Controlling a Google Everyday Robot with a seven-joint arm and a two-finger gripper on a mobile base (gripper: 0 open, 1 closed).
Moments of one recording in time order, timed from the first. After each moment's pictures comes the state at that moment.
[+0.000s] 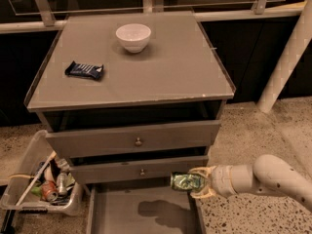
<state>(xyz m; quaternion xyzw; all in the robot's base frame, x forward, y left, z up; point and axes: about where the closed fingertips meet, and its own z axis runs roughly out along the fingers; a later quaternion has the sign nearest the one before) 0.463 -0.156 0.519 -0.69 0.59 0.15 0.39</state>
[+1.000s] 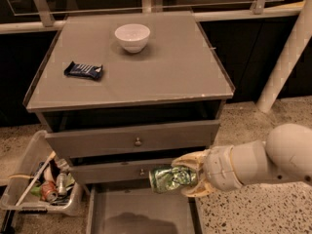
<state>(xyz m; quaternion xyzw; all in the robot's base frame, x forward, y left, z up) 0.391 -0.086 0.720 -0.80 0.45 0.09 0.39</state>
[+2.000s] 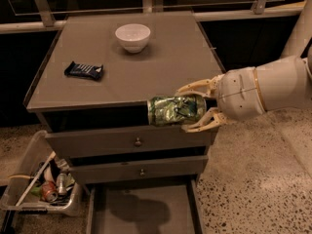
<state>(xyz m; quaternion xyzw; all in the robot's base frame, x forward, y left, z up) 0.452 -0.082 0.902 -0.76 0.46 0.09 0.45</state>
